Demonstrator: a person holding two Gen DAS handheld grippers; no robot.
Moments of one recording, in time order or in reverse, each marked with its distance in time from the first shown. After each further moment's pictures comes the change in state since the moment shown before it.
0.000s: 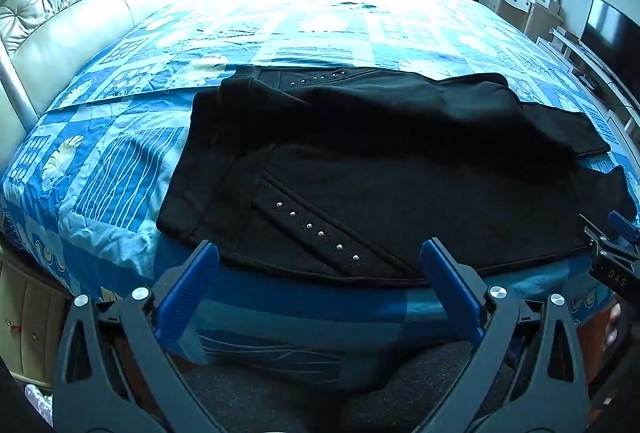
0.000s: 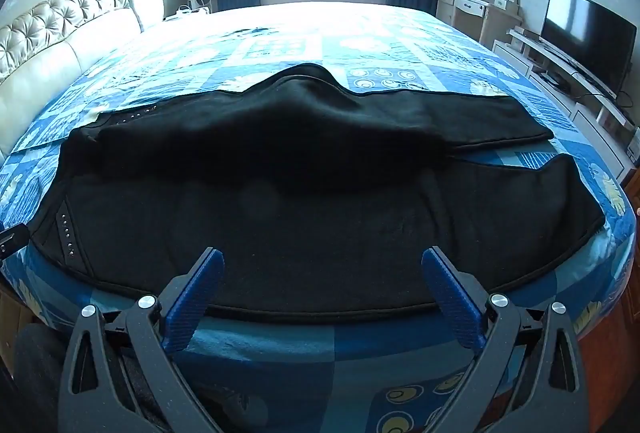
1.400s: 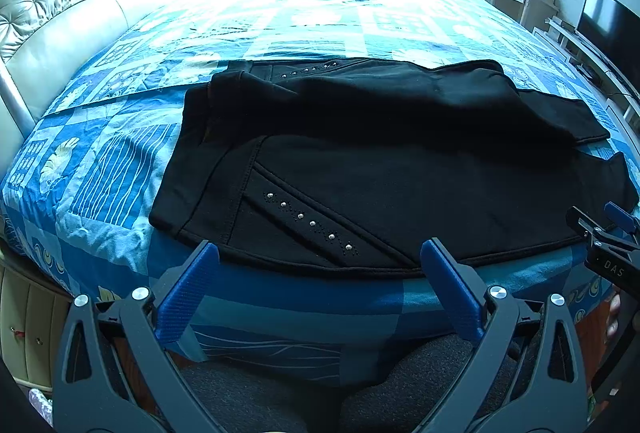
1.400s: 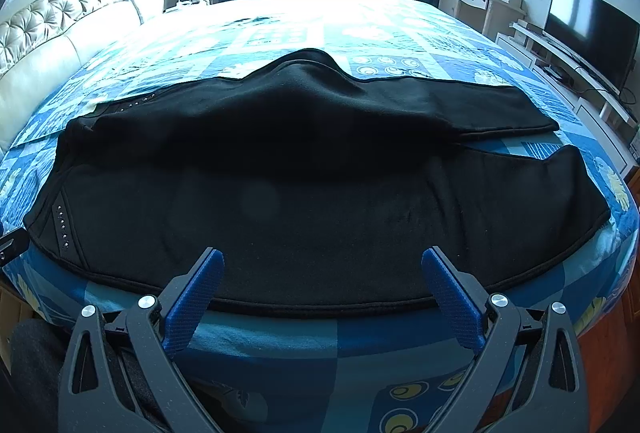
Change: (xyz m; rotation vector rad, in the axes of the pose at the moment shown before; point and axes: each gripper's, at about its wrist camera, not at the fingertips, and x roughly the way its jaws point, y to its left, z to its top) left arm 0.004 -0.004 -0.006 0.030 0.013 -0.004; right arm 0.010 0.000 -0.006 -0.001 0.030 0.002
